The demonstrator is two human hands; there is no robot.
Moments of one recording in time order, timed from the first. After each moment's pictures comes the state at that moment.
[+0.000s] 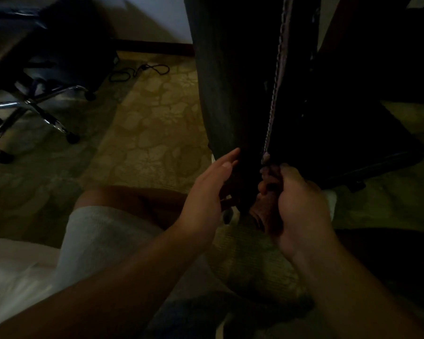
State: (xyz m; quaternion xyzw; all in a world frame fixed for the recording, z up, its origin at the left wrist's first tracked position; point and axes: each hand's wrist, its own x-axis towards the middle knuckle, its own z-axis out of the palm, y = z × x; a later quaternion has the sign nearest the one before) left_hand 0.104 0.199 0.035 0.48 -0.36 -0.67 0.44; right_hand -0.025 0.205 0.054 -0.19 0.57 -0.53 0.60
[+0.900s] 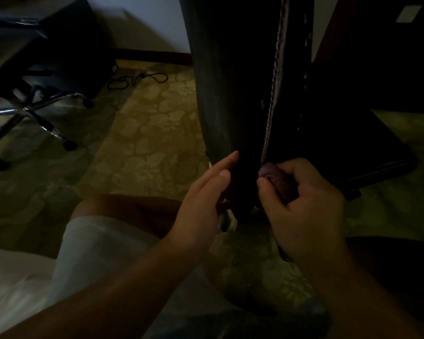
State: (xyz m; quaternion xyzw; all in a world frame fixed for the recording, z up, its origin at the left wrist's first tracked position) left_hand 0.110 0.201 0.045 0.42 -0.42 -0.66 0.46; right_hand -0.043 0.211 0.062 -0.62 0.59 -0.48 0.18
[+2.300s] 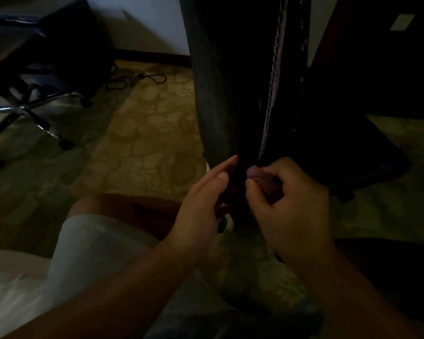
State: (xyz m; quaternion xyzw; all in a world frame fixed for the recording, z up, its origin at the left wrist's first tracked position) left_hand 0.110 0.207 0.044 0.43 -0.41 -0.67 0.45; right_hand -0.037 0.209 0.062 -0.66 0.58 -0.45 0.17
